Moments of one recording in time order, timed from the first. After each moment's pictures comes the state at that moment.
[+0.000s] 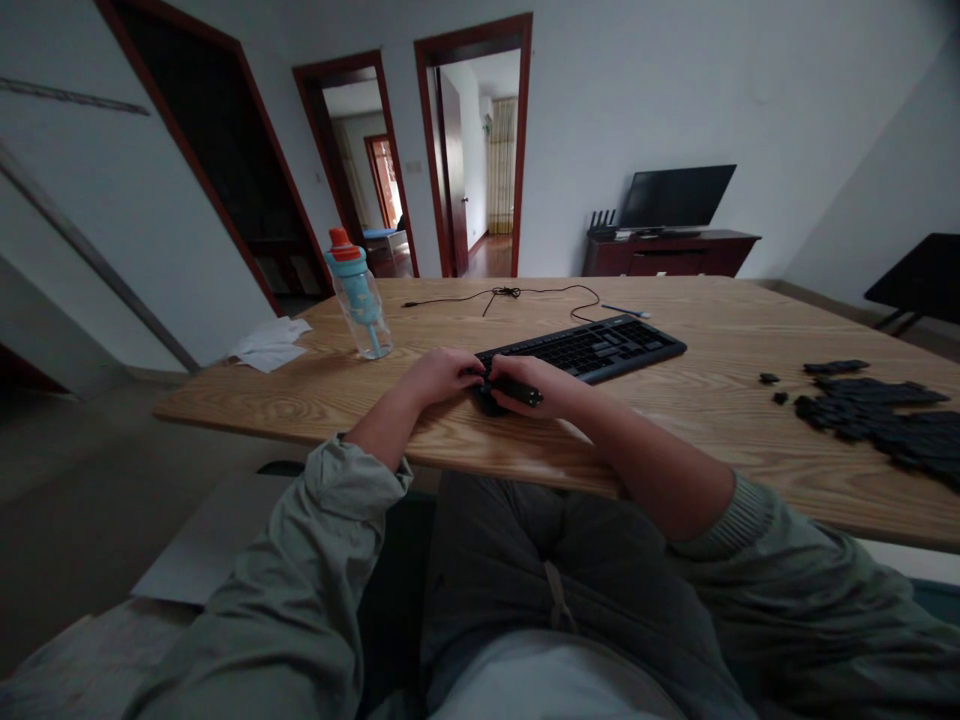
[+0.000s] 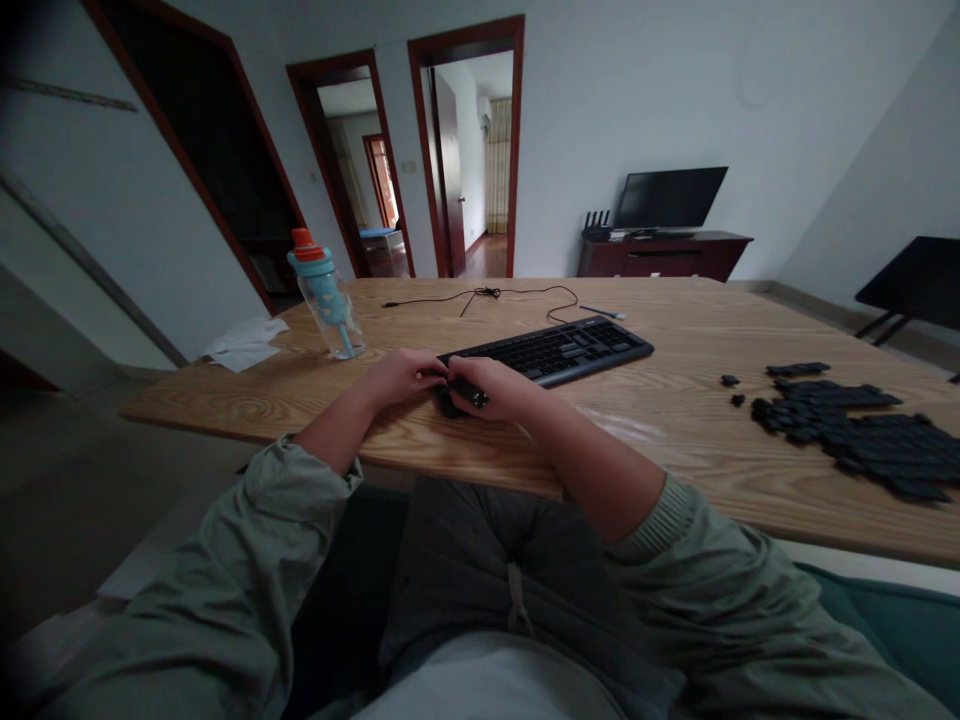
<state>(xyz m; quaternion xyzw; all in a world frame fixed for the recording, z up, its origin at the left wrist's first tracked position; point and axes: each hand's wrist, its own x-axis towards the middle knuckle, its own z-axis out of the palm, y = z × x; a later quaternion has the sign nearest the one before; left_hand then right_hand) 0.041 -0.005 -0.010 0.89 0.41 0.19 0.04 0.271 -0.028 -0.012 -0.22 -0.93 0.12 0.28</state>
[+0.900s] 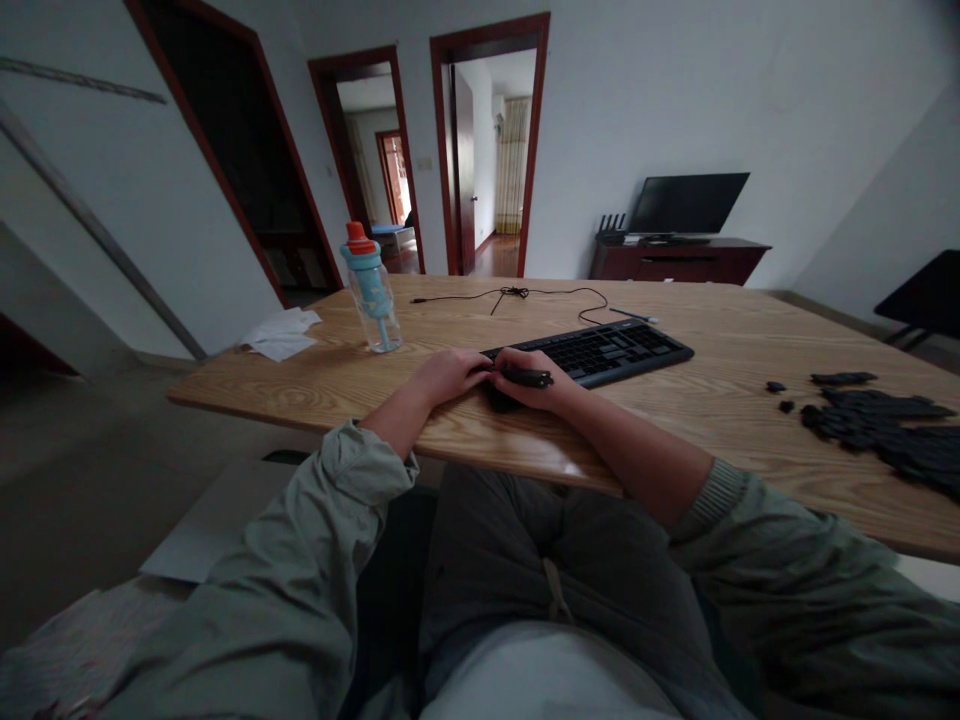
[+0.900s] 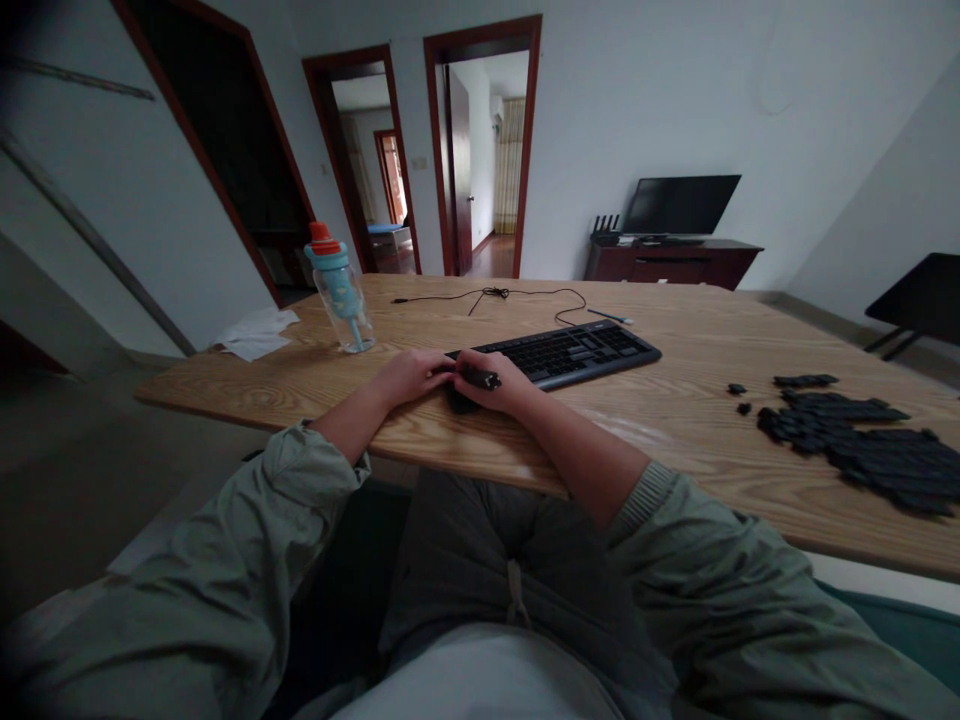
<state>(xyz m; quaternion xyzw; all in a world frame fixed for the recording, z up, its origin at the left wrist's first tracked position) 0.038 -0.005 -0.026 0.91 0.37 0.21 -0.03 0.258 -0.008 -0.037 -0.30 -0.87 0.16 0.34</state>
